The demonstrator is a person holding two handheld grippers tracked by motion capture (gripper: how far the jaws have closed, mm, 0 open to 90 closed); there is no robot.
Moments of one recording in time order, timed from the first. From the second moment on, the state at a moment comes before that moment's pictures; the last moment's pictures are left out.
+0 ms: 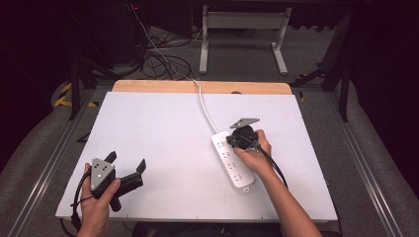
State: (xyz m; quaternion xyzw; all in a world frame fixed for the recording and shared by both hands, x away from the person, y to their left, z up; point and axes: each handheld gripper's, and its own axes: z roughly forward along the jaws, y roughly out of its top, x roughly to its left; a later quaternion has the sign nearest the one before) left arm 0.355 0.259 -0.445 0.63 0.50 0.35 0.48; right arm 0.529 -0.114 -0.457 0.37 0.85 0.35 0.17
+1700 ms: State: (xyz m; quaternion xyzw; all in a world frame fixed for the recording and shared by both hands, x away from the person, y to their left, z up) left arm 0.356 0.258 -0.445 0.63 0.50 0.35 0.48; right arm 0.528 -0.117 -0.454 0.37 0.84 0.35 0.18
